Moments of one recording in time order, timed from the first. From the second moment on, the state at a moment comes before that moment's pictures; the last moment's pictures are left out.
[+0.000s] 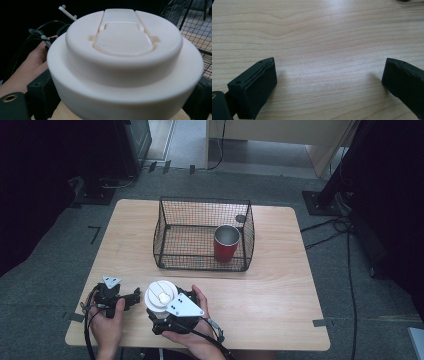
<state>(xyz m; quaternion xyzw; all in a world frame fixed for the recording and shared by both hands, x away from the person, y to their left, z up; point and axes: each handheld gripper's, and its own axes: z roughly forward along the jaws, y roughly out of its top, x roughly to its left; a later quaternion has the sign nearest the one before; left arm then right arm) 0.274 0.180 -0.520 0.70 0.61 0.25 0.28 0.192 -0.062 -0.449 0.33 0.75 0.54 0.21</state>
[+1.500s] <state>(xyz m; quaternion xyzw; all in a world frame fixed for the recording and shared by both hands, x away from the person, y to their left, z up) 0.274 0.180 -0.520 0.70 0.61 0.25 0.28 0.204 -0.064 -0.454 0.33 0.73 0.56 0.23</state>
